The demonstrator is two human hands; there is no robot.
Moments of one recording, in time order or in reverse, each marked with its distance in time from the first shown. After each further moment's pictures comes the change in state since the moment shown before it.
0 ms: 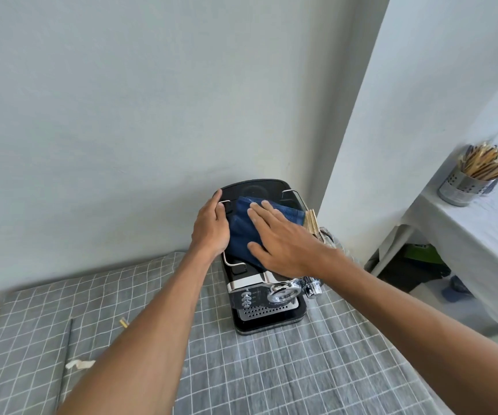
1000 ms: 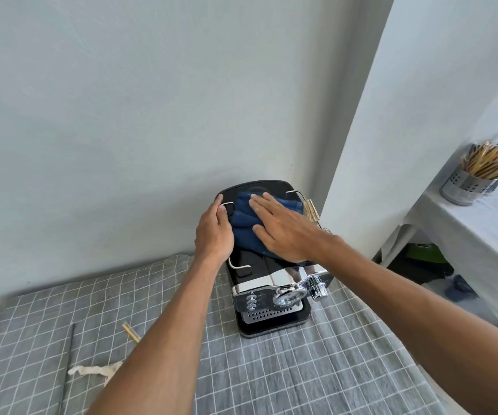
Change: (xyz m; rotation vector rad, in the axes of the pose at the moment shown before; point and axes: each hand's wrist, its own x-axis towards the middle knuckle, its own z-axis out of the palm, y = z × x) left_hand -0.002 -0.003 0.004 -0.042 0.084 -0.015; right_hand 0.026 0.013 -0.006 0.001 0.030 0.006
